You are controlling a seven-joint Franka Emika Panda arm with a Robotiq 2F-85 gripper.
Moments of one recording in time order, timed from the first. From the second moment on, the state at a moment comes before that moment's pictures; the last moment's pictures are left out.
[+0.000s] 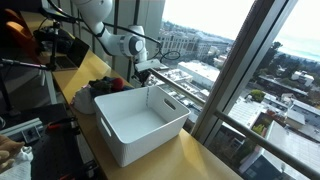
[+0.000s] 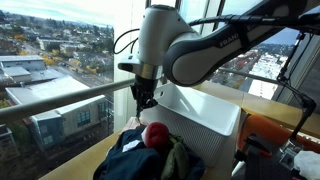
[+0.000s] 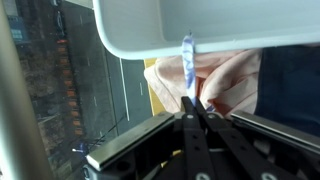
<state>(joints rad) 0.20 0.76 0.10 -1.52 -0.44 2.45 -0.91</state>
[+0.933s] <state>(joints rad) 0.20 0.81 0.14 -1.53 -0.39 2.72 -0.85</state>
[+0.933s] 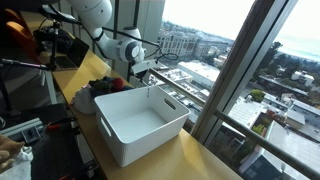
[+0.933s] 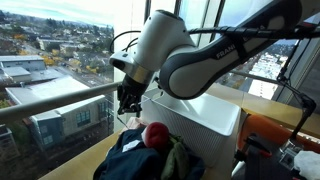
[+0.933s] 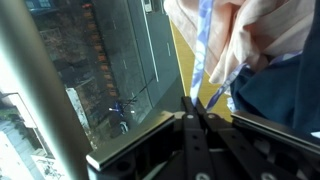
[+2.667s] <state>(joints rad) 0.08 0.86 0.30 -1.53 -0.37 2.80 -1.39</state>
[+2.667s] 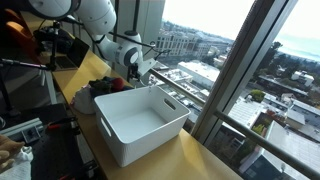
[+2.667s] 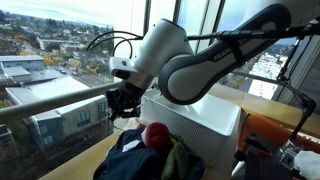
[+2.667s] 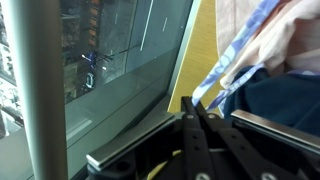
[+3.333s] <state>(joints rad) 0.07 0.86 0.32 -1.51 -0.22 2.64 -1.49</state>
